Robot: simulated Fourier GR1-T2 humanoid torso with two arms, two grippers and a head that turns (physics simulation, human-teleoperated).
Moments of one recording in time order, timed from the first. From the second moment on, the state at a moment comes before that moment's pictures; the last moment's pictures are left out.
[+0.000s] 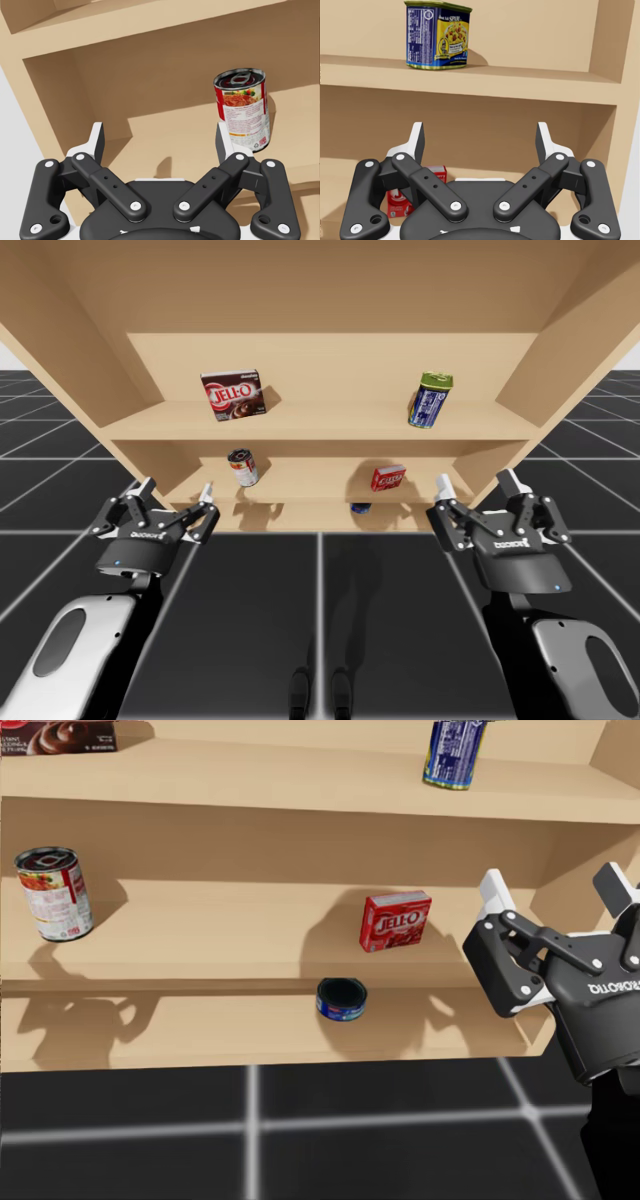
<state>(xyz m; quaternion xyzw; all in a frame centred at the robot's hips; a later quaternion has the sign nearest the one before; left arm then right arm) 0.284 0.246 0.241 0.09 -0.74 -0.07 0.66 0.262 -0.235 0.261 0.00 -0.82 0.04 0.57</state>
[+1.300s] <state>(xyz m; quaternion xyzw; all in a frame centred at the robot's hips) 0.284 0.244 0.238 0.09 -0.75 -0.07 0.65 0.269 -0.174 0.183 0.02 -0.70 0.10 0.71</state>
